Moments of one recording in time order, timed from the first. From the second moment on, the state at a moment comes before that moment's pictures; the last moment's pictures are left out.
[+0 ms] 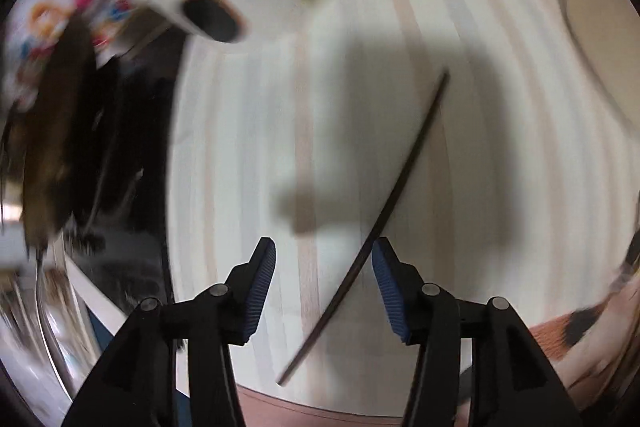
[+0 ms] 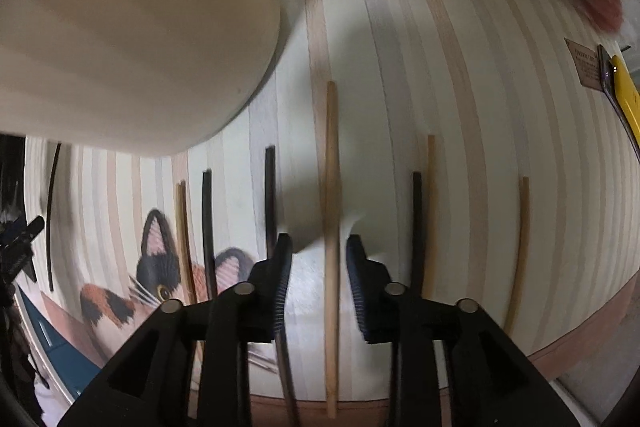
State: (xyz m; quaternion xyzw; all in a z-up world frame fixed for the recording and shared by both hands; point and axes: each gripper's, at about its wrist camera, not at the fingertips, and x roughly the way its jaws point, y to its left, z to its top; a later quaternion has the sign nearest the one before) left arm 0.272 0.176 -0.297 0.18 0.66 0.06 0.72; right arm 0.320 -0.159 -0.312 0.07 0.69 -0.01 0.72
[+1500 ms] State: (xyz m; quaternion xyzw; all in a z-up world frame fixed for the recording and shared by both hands) left arm 0.229 0.119 -0.255 -0.07 0.69 0.04 0.72; right arm 0.338 -0.184 -0.301 0.10 0.70 0.00 0.71
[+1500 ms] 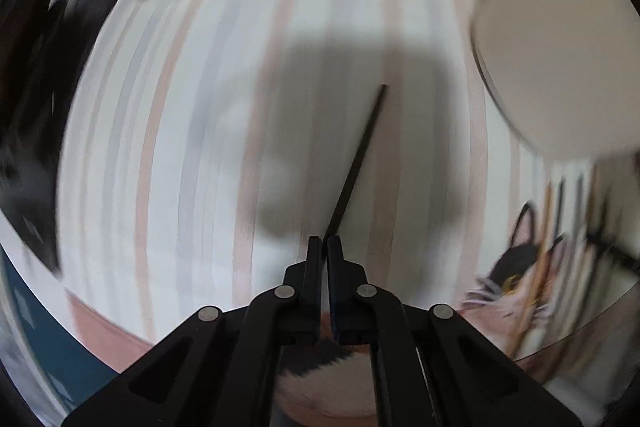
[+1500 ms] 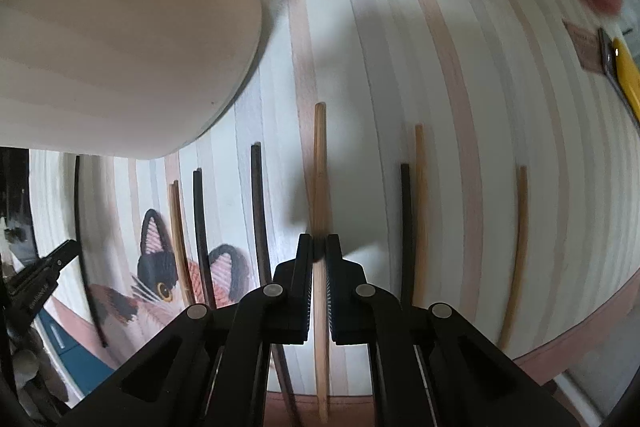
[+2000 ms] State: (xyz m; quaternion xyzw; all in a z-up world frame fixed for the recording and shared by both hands) left arm 0.230 0.088 -0.271 0.12 0.69 -0.02 0.71; right arm 0.330 -0.168 -0.310 0.08 0.71 0.02 0.70
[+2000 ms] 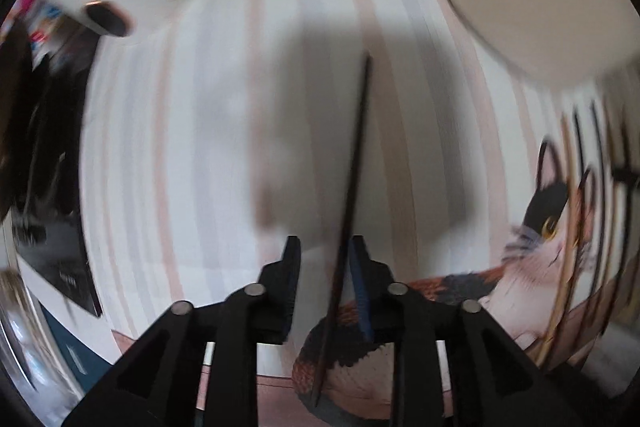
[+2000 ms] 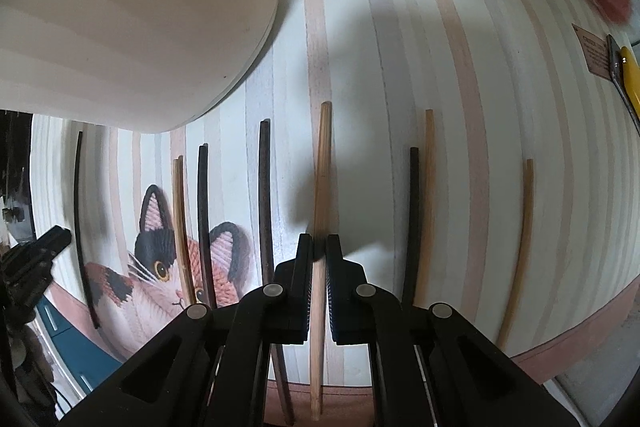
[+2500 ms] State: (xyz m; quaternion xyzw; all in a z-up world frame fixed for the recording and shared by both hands) left arm 0.226 0.137 -0.268 -0.09 0.70 0.03 0.70; right arm 0.322 -0.160 -0.322 0.05 0.72 0.02 0.69
